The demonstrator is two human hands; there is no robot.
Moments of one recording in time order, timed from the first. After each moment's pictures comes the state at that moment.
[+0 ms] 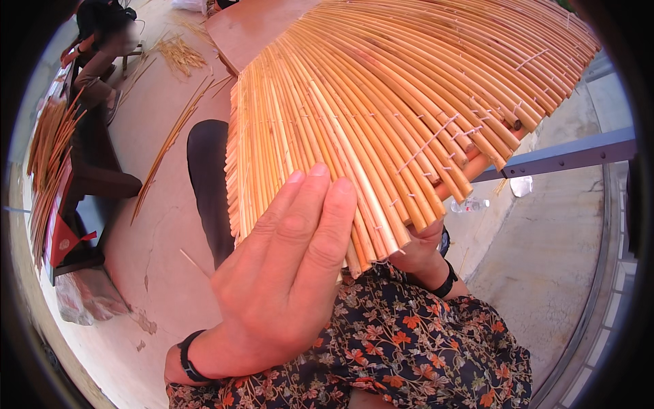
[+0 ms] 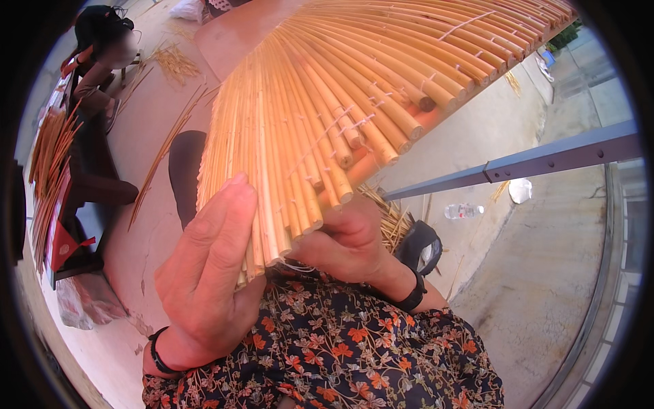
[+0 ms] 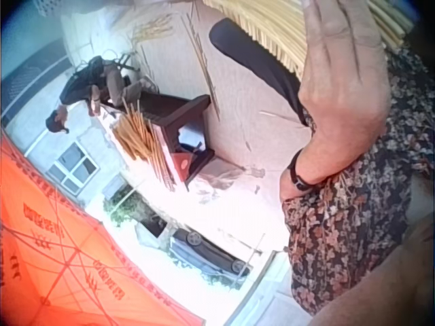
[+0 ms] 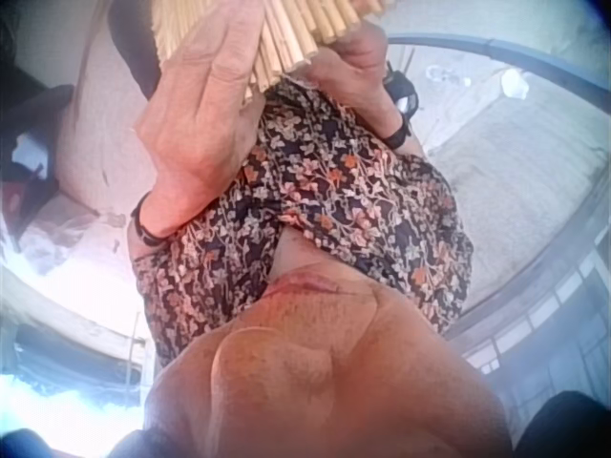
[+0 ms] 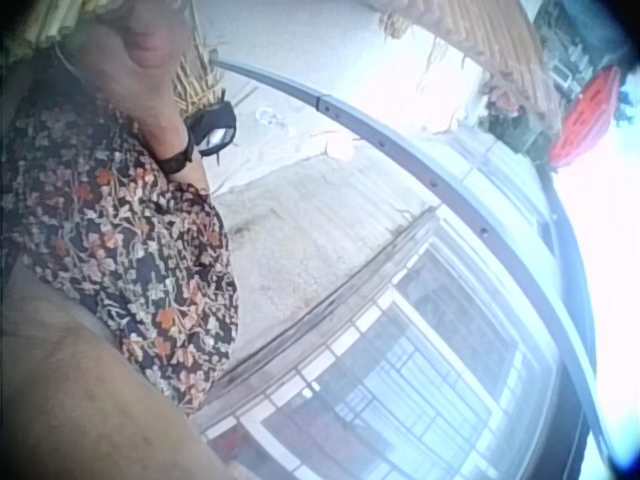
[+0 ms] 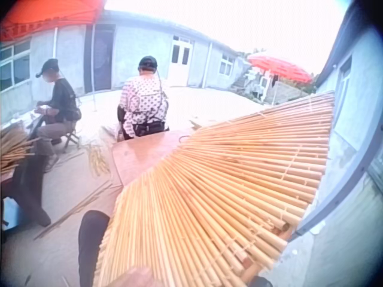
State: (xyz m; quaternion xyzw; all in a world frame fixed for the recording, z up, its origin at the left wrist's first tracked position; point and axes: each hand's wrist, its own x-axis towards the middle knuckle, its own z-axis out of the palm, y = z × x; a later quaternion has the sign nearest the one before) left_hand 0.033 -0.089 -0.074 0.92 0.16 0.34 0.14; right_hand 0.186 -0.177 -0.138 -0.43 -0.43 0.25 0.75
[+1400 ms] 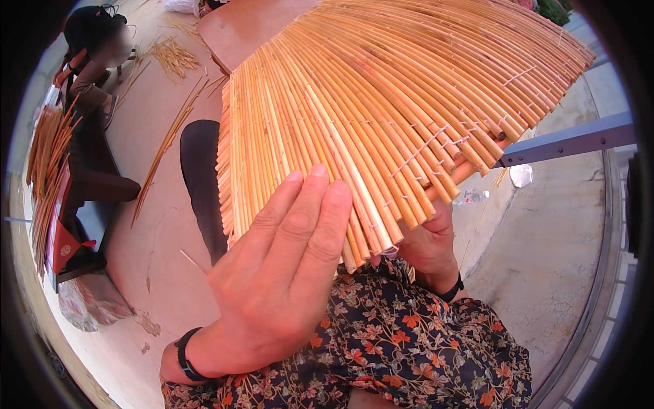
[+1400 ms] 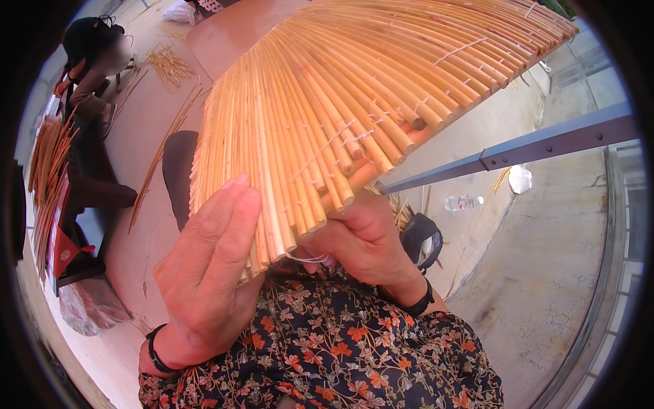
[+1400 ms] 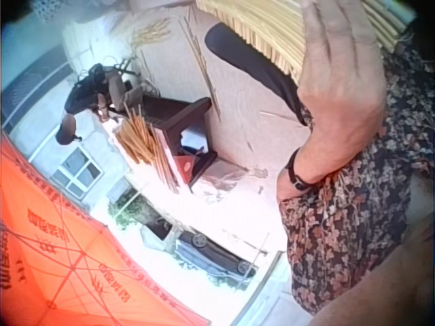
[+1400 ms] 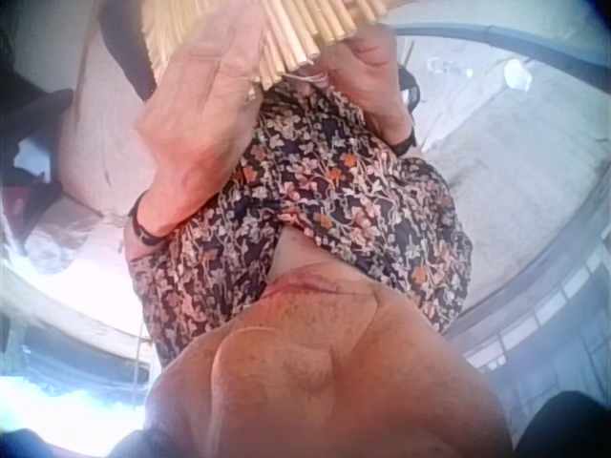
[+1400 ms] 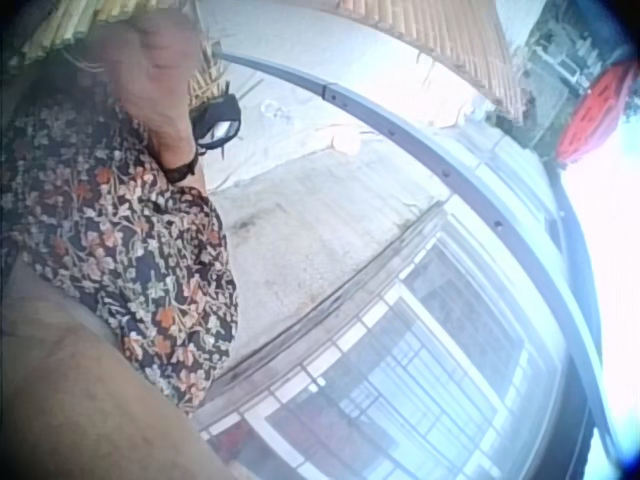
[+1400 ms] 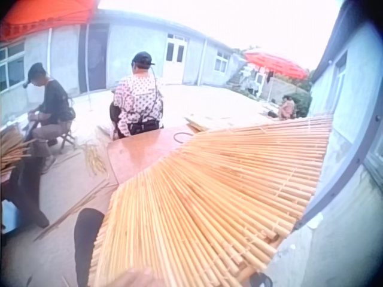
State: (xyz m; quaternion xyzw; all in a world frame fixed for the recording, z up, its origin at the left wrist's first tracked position) left_hand 0.035 -0.086 -0.077 0.93 0.14 0.31 0.13; right_hand 0.197 -0.202 -0.124 -0.47 -0.36 0.40 0.70
